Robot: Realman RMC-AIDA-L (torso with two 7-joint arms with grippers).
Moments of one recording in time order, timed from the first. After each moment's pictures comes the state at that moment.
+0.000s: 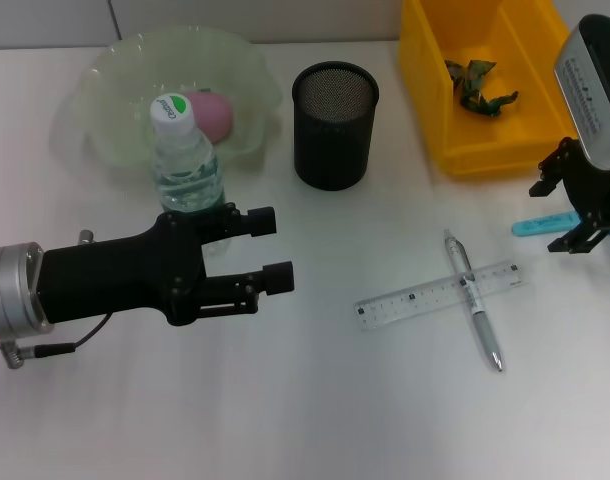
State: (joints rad) left arm -0.42 -2.01 1.12 0.49 1.48 1.73 -1.31; right arm 0.91 1.97 -1.03 -0.74 -2.82 -1.45 1.37
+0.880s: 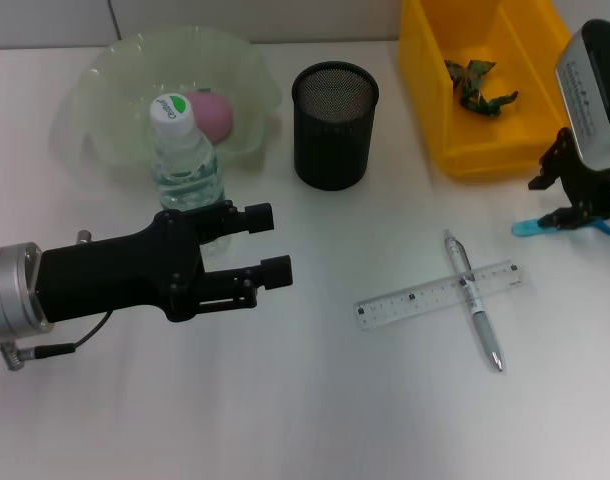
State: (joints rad) left arm -0.42 -2.01 1.10 0.49 1.48 1.73 -1.32; right arm 0.91 1.97 -0.98 -0.67 -2.82 -1.31 1.33
